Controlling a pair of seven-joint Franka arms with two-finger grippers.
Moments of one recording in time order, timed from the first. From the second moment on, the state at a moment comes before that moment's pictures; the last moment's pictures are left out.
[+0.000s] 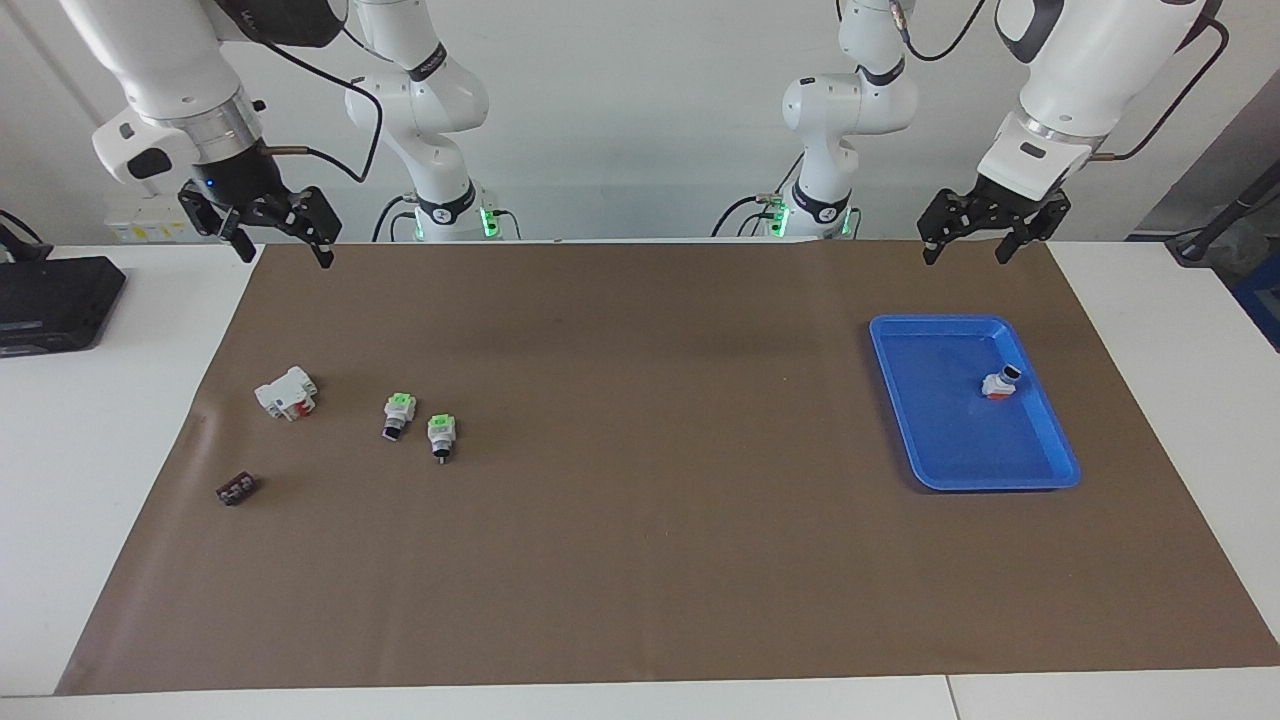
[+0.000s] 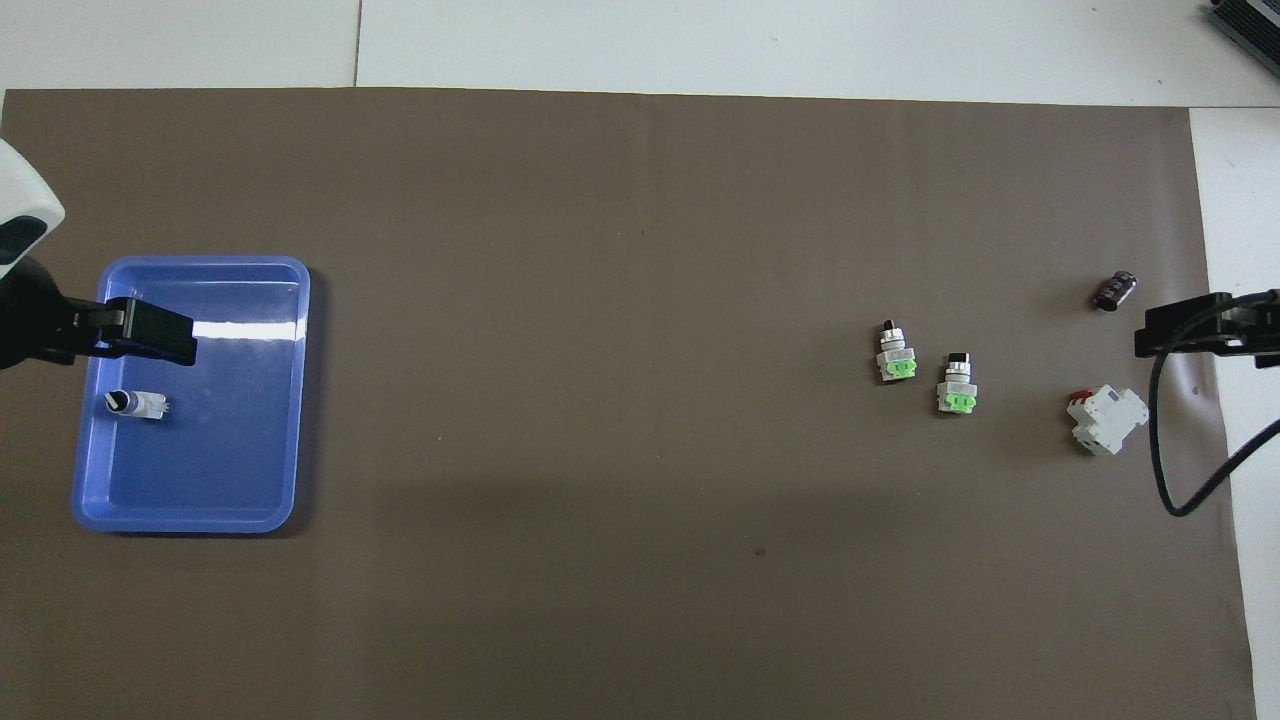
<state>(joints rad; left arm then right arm) -0.06 -0.05 -0.05 -1.61 -0.01 1.53 -0.04 0.06 -0.07 -0.10 -1.64 -0.02 1.57 0.07</state>
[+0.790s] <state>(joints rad) -0.06 -0.05 -0.05 -1.61 -0.01 1.53 -0.04 0.05 -0.08 -0.10 -1.64 -0.02 1.55 0.07</state>
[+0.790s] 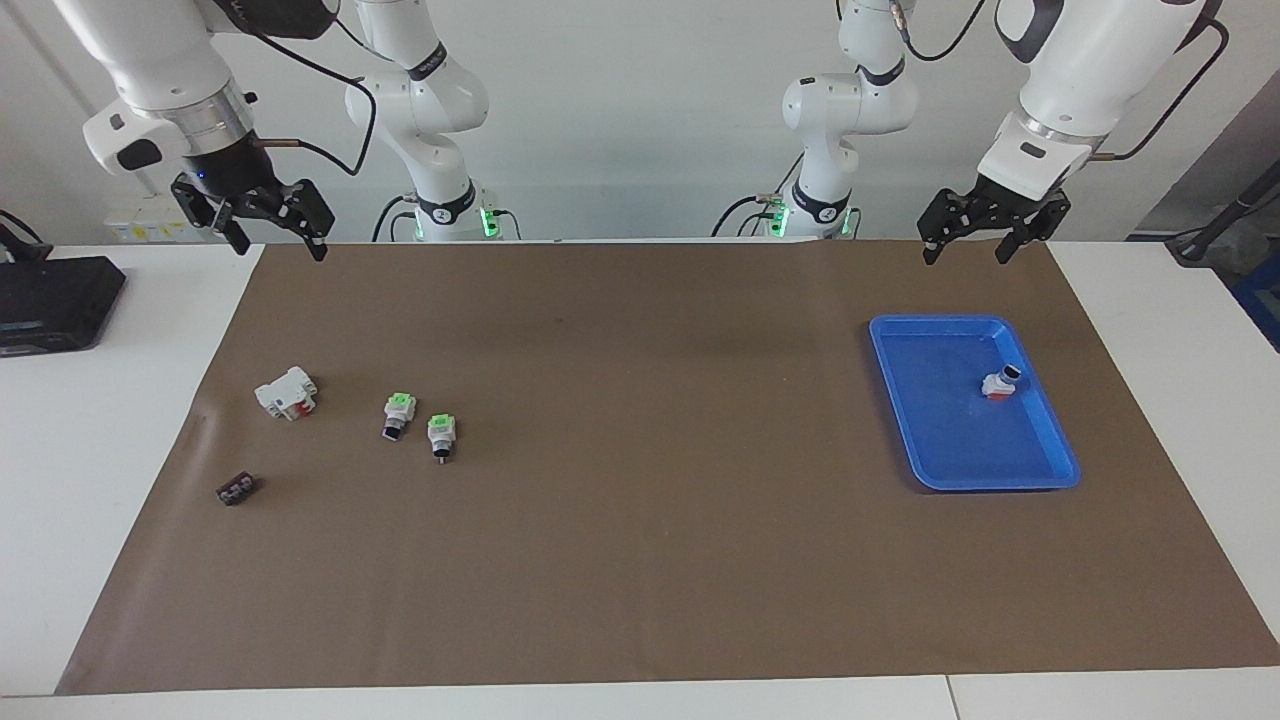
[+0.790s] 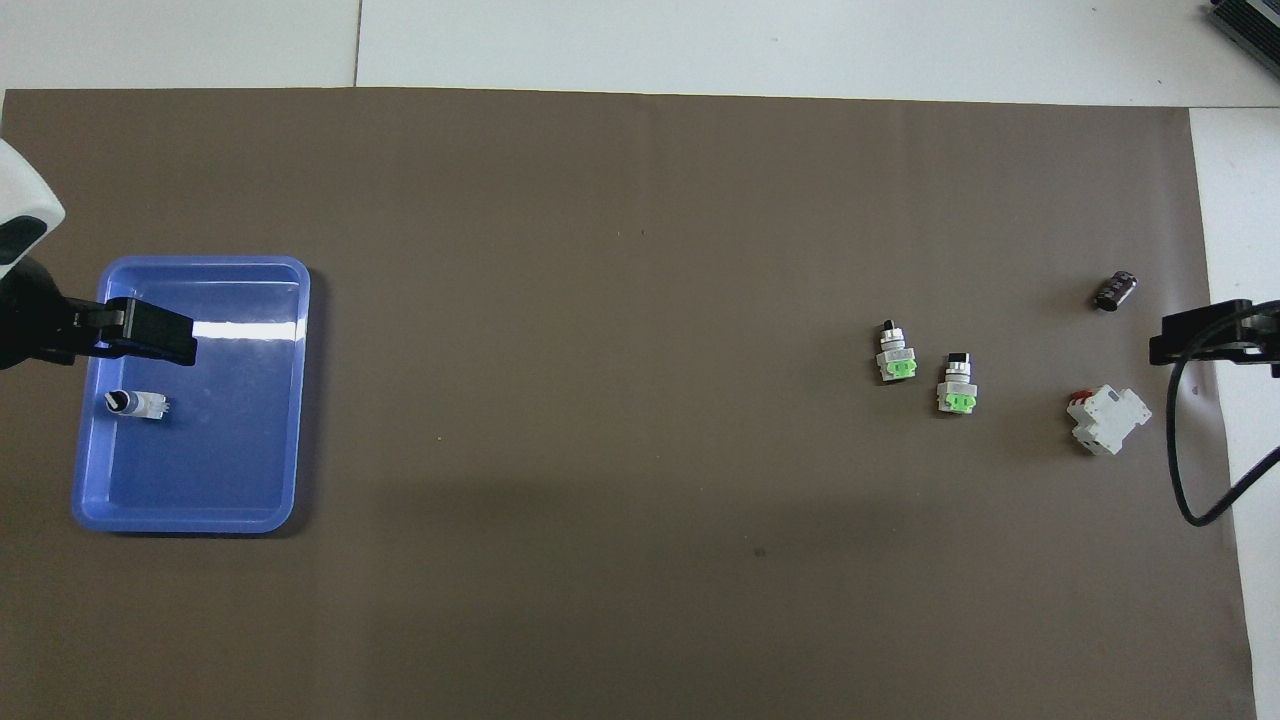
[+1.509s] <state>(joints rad) -0.06 -0.05 -0.05 -1.62 -0.01 1.53 -0.04 0.05 -0.15 -0.09 -1.95 -0.02 1.90 0.01</state>
